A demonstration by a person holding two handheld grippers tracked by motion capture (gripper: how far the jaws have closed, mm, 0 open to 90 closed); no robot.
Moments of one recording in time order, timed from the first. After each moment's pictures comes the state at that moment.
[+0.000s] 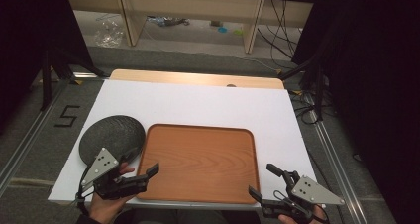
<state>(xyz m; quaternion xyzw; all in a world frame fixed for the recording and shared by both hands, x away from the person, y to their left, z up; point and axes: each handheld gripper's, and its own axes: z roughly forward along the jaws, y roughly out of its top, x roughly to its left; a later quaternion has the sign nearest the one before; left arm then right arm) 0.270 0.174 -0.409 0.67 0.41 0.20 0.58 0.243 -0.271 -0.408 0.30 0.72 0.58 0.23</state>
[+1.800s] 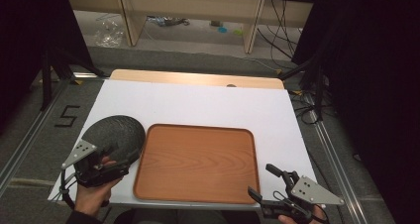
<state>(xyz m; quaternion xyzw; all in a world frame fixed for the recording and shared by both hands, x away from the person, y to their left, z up) 0.292 0.218 -0.412 0.62 0.52 0.20 0.56 0.242 -0.270 -0.407 0.30 0.73 0.57 0.21</state>
